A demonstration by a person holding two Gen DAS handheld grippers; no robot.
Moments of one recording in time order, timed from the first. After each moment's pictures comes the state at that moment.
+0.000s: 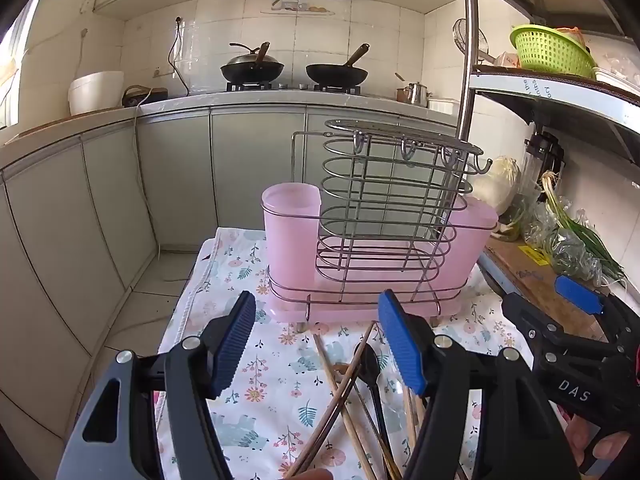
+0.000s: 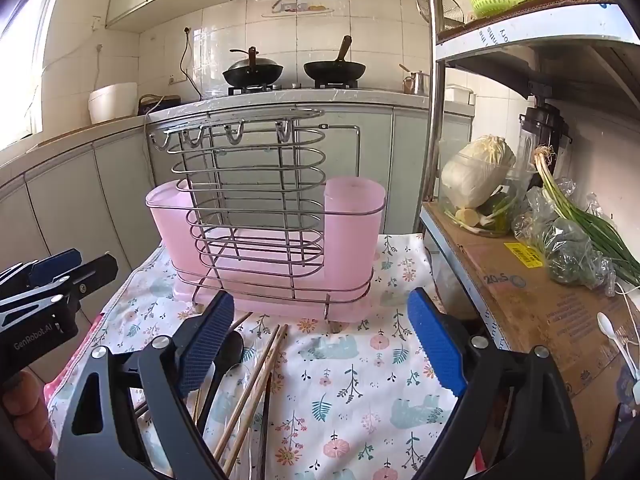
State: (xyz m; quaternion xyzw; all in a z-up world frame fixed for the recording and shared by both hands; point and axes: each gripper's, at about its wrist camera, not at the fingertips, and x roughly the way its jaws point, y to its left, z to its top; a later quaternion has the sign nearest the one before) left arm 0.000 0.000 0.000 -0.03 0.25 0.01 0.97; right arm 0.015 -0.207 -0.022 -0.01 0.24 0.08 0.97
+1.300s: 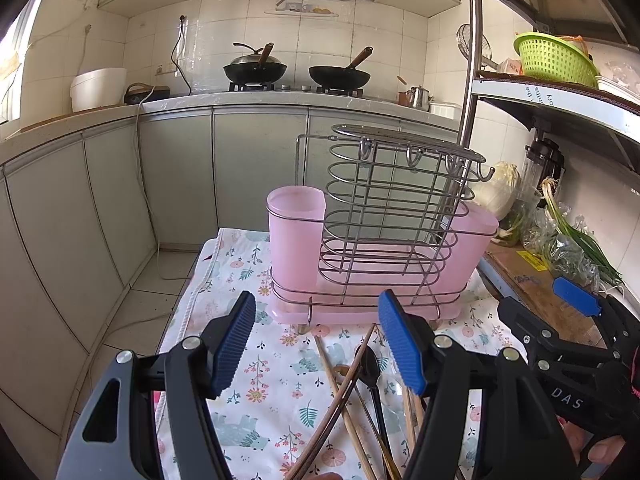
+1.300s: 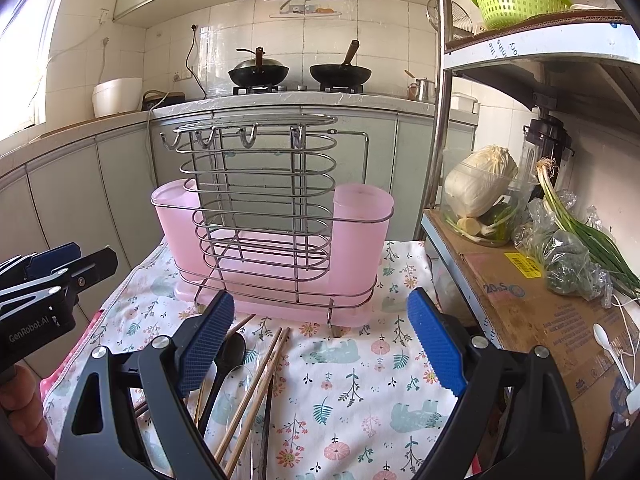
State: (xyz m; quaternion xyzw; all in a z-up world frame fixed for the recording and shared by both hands) left arm -0.001 0.003 0.006 -0.04 0.25 0.01 0.97; right arm 0.015 -0.202 -0.019 -0.03 0.24 0.08 0.97
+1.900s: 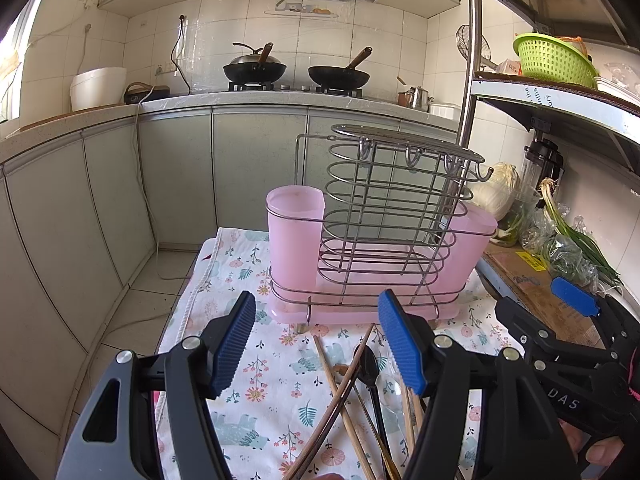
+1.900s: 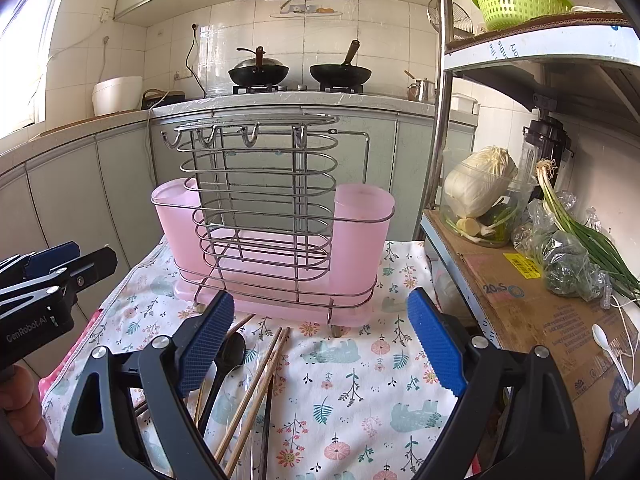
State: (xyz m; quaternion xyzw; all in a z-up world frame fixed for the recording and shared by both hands) left arm -0.003 0.004 0.007 -0.04 0.25 0.01 0.97; right arm 0.014 -0.200 -0.019 -0.03 0.24 0.08 0.97
